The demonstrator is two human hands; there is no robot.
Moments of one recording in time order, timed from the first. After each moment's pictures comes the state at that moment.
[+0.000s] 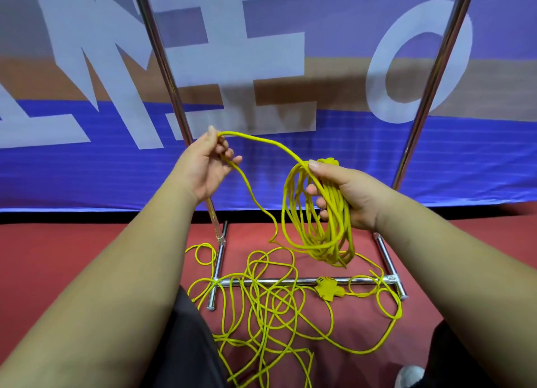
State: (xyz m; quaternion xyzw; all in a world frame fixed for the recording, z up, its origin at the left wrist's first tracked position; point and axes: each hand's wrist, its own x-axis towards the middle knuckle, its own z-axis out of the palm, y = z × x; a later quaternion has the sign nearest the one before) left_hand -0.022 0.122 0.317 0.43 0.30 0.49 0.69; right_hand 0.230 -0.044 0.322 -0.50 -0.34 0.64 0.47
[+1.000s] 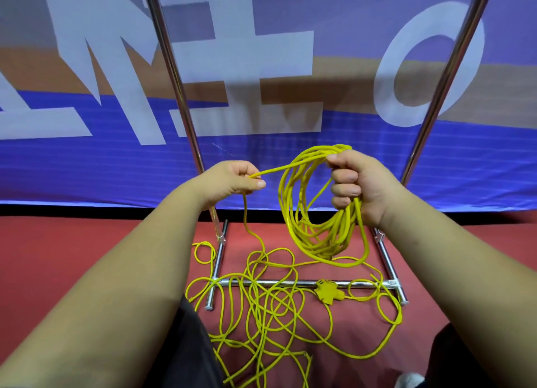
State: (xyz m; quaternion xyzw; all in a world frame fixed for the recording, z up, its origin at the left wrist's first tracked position) left_hand -0.026 0.120 0.294 0.74 0.39 0.18 0.51; right_hand 0.242 -0.025 0.326 -0.44 -0.26 0.65 0.56
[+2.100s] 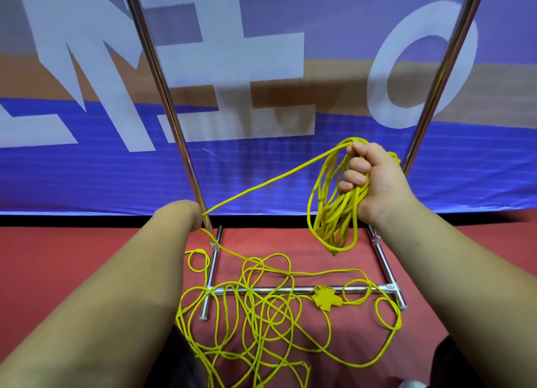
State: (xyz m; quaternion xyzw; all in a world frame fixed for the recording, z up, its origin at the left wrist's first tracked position) left_hand -0.064 0.157 0.244 0.71 0.64 -0.28 0.06; right_hand 0.261 -0.010 0.317 -0.38 -0.12 0.57 0.72
